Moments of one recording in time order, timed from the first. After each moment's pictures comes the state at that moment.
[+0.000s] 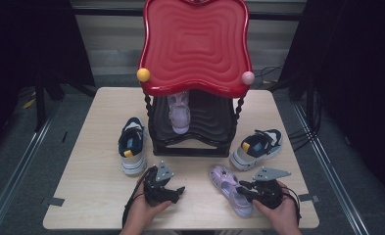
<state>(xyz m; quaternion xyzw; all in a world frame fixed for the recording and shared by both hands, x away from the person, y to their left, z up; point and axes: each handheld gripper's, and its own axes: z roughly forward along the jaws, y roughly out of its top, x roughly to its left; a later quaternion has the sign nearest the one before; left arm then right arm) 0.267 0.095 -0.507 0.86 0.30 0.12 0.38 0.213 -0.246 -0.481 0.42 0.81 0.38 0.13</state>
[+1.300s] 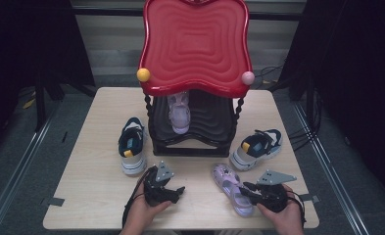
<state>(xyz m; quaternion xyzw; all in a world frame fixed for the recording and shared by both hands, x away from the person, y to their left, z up) 0.267 0.095 -0.507 0.86 0.30 0.12 0.38 0.200 -0.255 -0.479 0.42 0.81 0.38 0.15</state>
